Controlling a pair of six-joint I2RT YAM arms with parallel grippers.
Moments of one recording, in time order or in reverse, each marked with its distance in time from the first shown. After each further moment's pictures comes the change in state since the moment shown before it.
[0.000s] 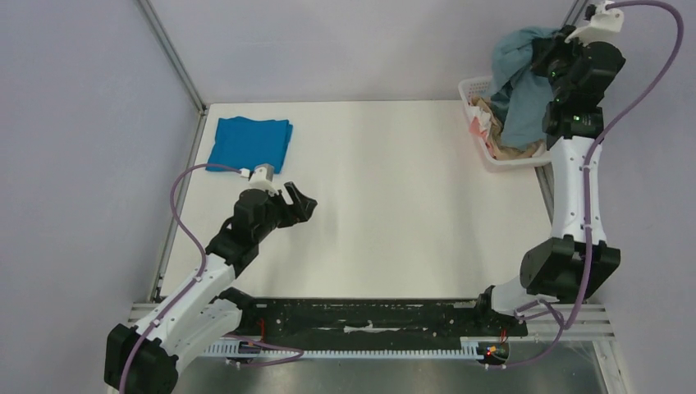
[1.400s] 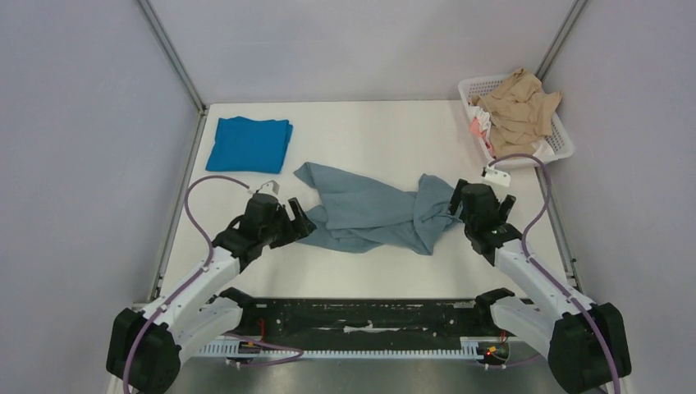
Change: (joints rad) left arm 0.000 0.074 0.003 -0.291 0.008 -0.118; right arm 0.566 -0.550 -1.186 -0.117 0.682 0.190
